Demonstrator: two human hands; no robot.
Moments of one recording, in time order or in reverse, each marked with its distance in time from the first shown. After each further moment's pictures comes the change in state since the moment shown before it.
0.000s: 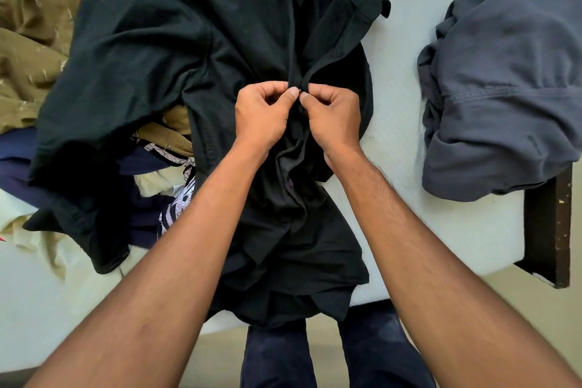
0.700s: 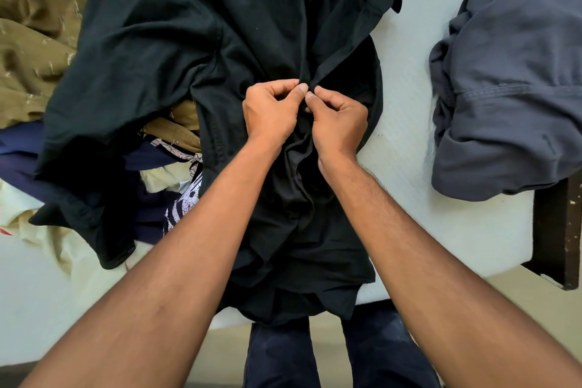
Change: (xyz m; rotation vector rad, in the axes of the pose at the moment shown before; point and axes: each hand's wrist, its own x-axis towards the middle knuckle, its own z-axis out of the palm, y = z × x) left_hand 0.008 -0.009 0.008 -0.038 0.097 -0.072; right_hand -0.017 0.006 0.016 0.185 0.192 0.057
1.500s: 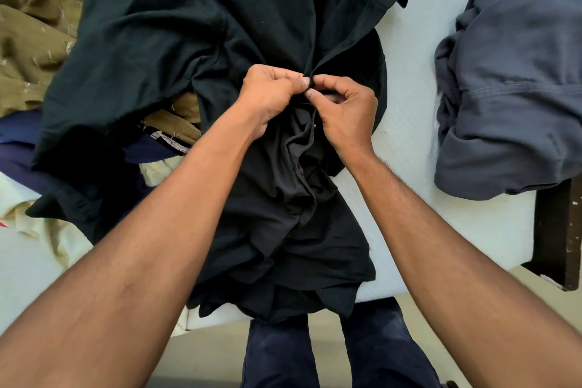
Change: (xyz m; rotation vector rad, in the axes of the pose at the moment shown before) left_hand 0.021 0.016 -0.014 0.072 -0.230 -0.134; right_hand 0.024 0.008 -0.016 -0.212 -0.174 -0.362
